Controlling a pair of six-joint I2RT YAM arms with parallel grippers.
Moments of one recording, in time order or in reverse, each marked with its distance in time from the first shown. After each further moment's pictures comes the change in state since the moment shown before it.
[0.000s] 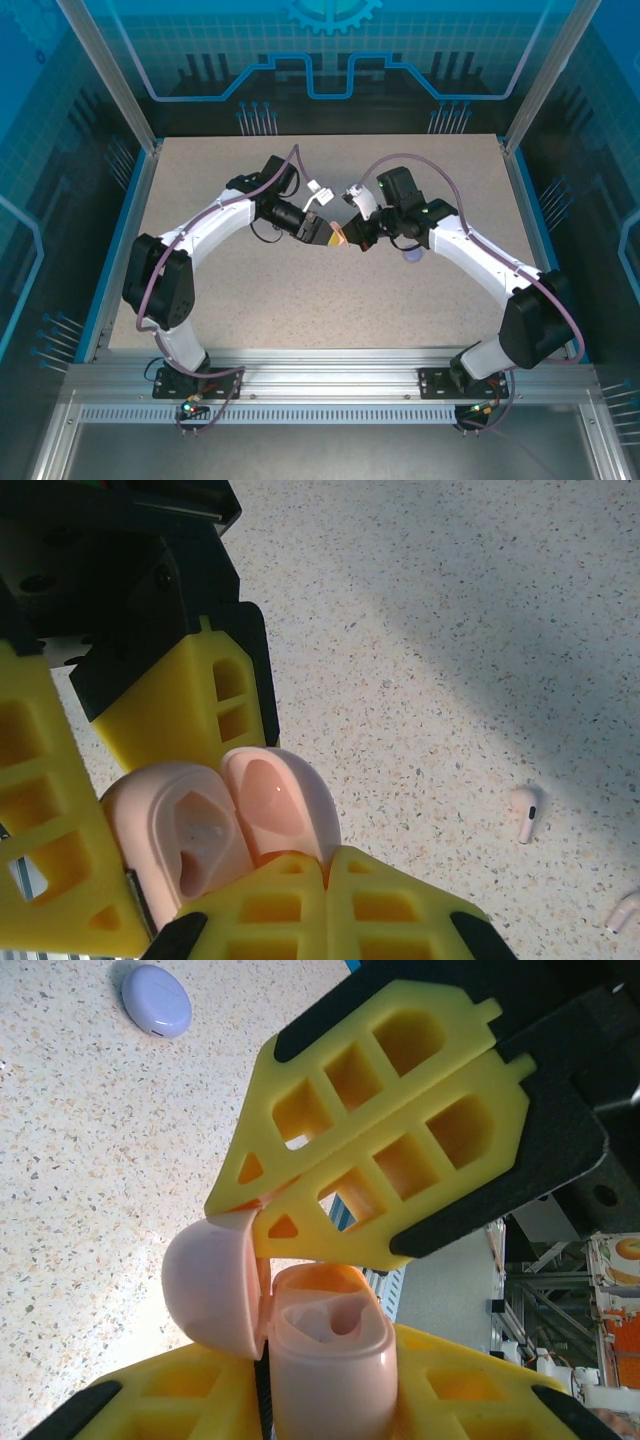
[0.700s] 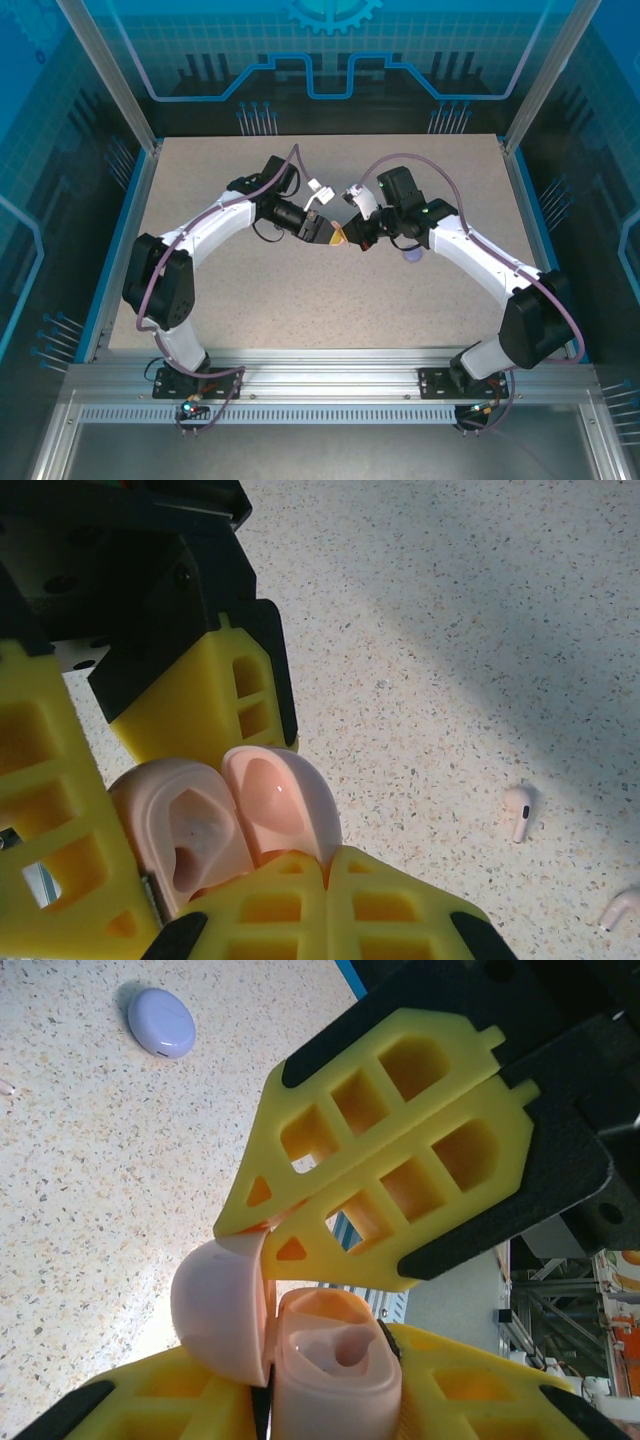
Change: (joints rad) left arm 0.000 0.000 -0.023 0.074 0.000 -0.029; right arm 0.000 0.000 0.001 0.000 0.008 0.000
